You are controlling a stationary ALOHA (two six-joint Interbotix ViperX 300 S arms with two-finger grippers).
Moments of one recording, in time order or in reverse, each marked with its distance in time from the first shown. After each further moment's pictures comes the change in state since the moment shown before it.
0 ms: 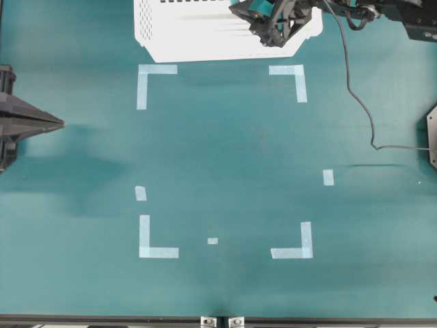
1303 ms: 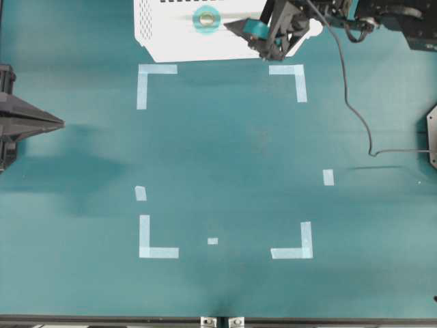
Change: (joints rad) left arm 0.000 0.000 0.000 -0.002 0.000 0.000; right arm 0.075 -0.012 0.006 -0.034 0.002 -0.003
